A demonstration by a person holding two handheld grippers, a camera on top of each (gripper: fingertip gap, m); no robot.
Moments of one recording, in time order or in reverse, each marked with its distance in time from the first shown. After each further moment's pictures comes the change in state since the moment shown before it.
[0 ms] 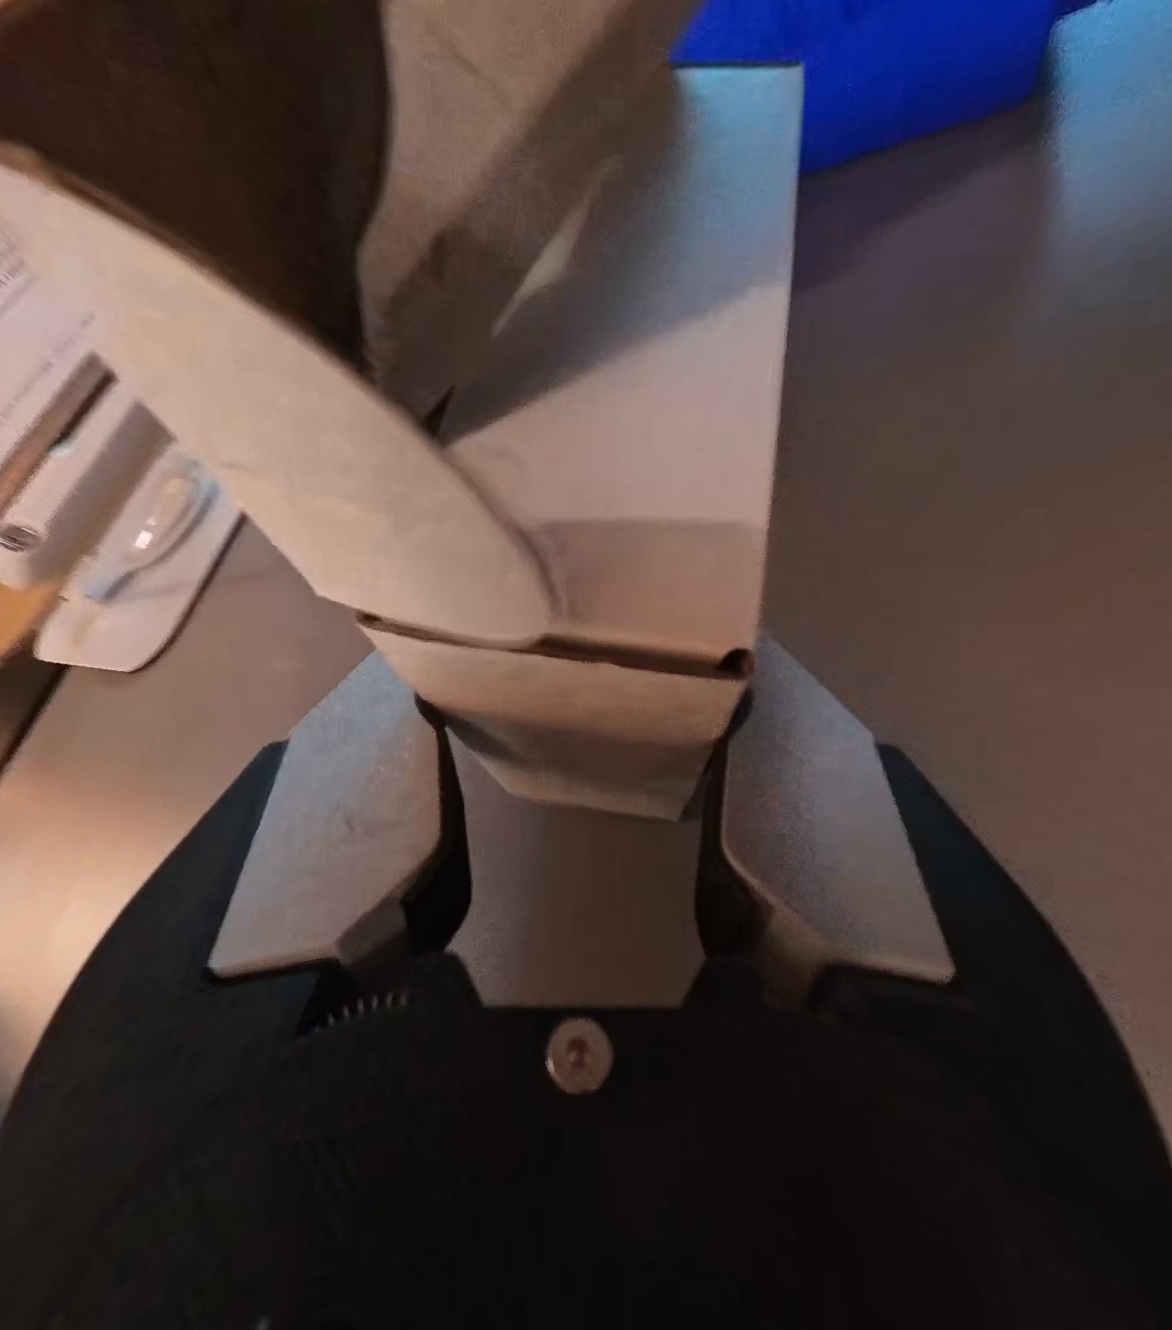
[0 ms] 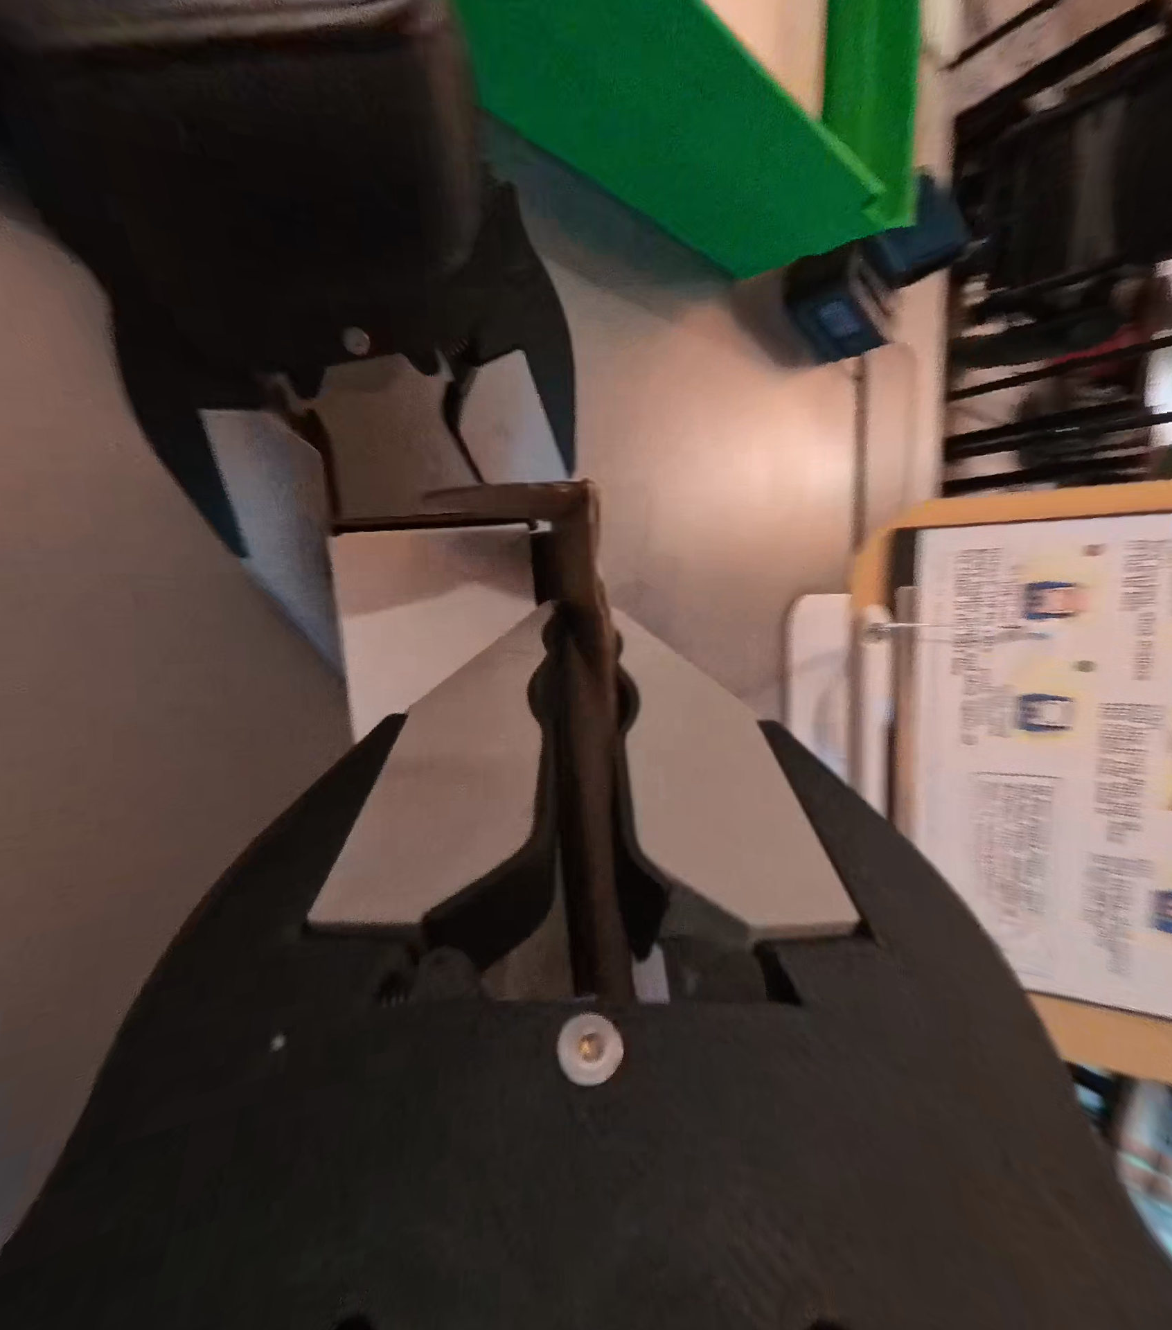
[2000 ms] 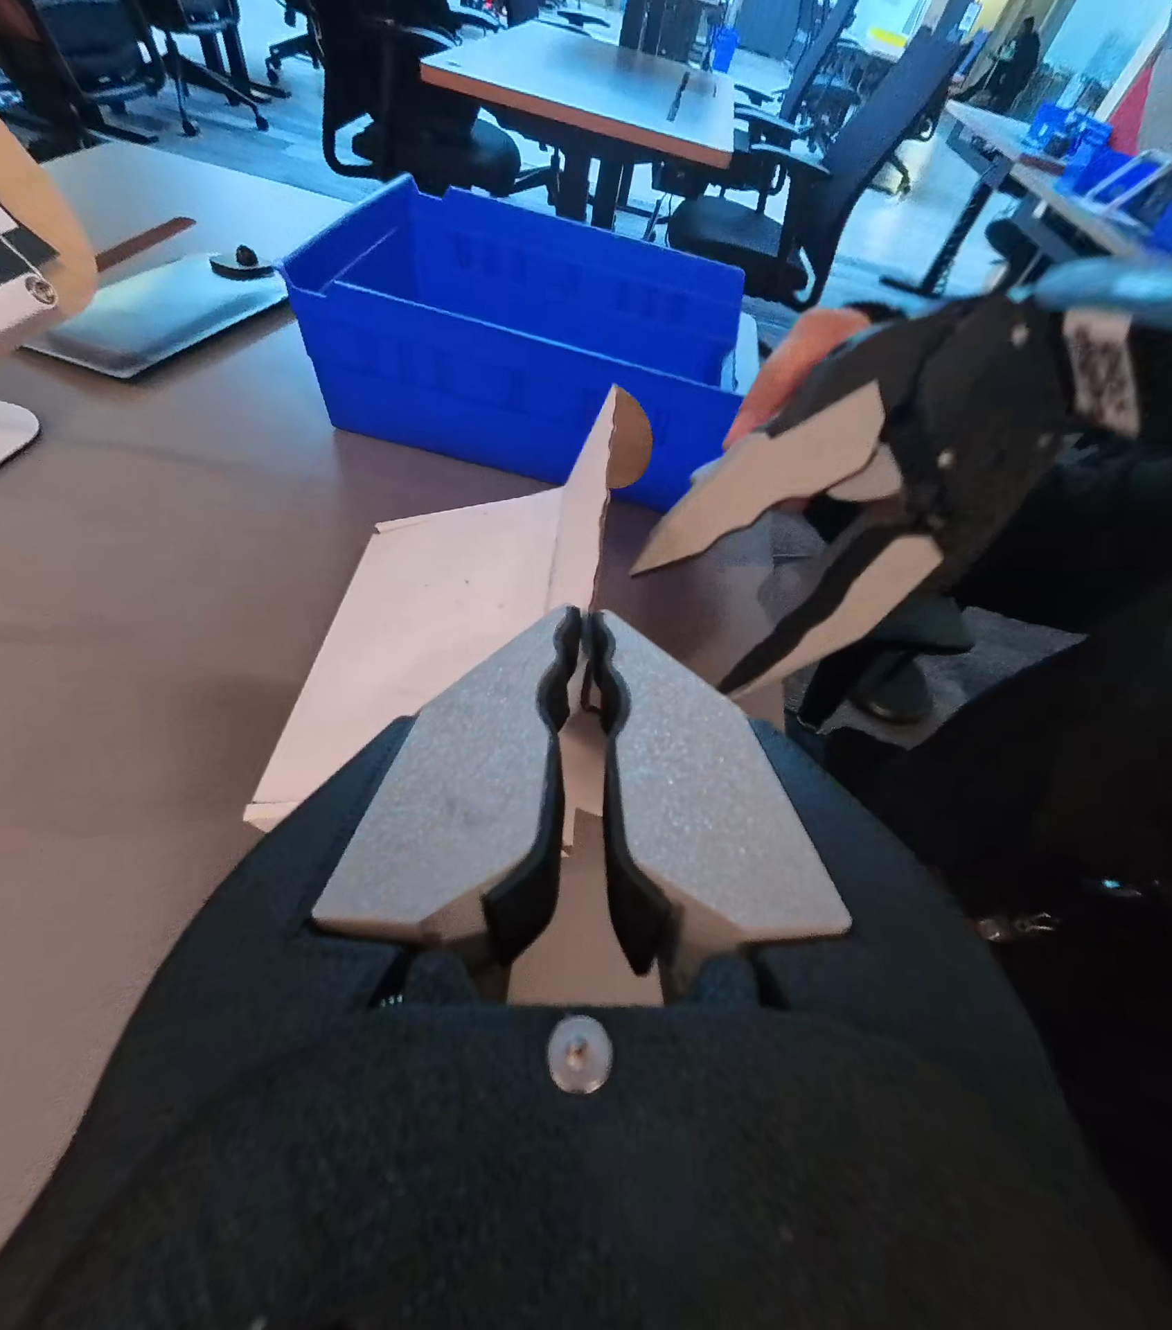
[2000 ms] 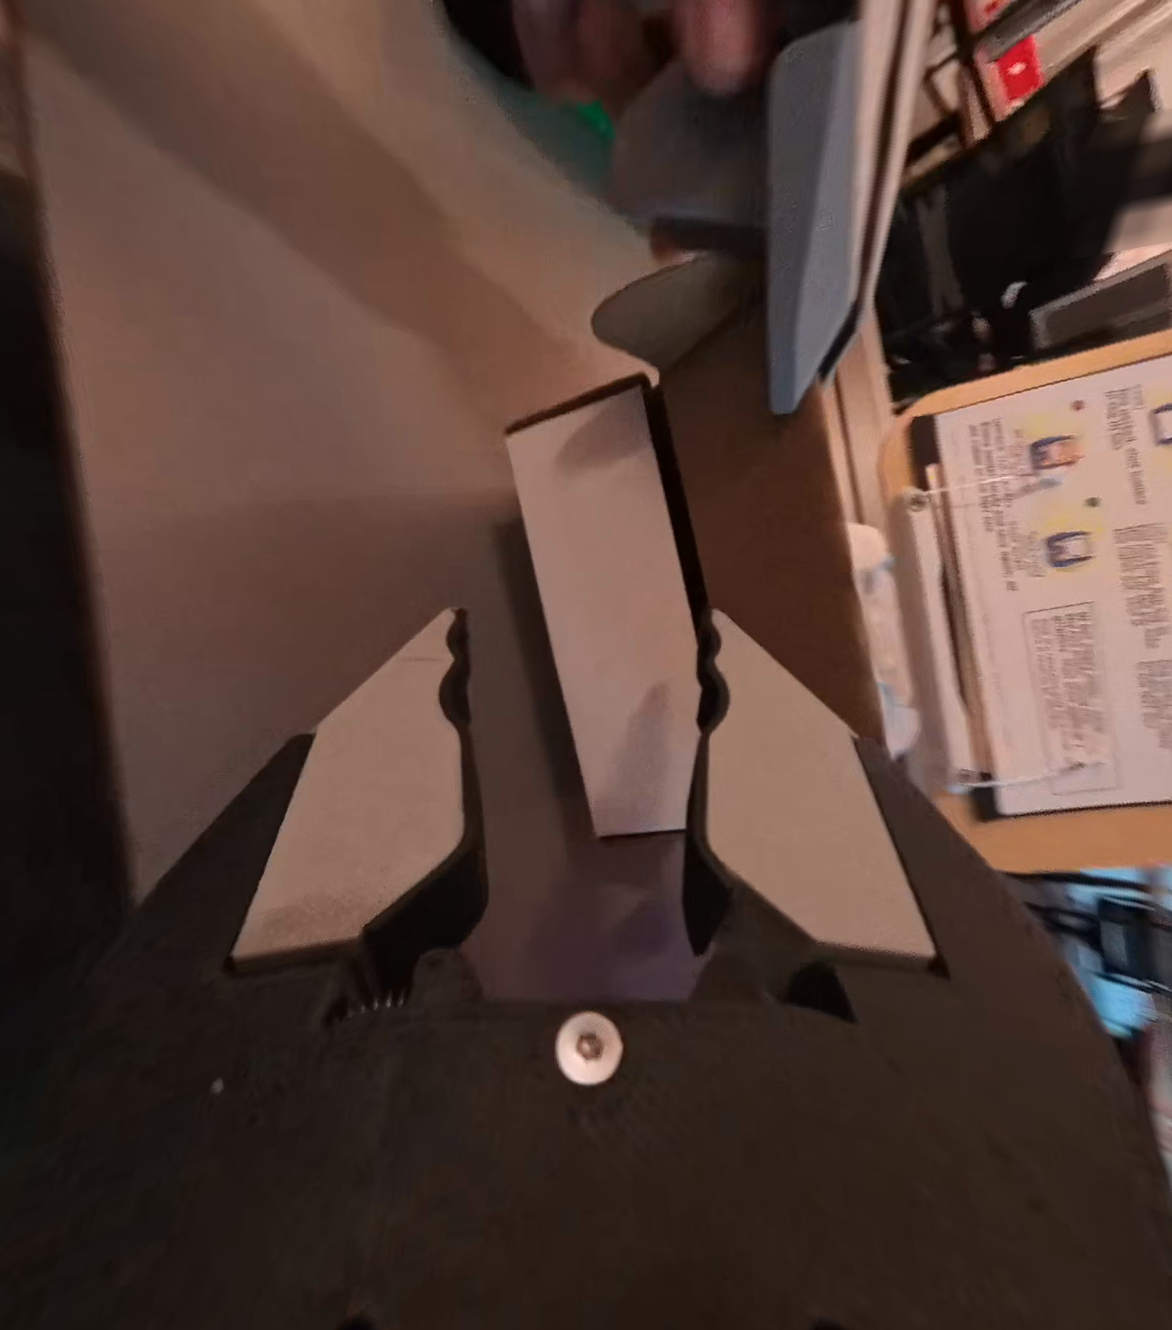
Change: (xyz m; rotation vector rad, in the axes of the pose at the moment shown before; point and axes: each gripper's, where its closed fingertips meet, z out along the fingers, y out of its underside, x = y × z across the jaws) left arm 0.011 -0.102 -0.044 0.156 0.361 -0.503; right arm -0.082 0.061 -0.061 0.148 0.113 0.095
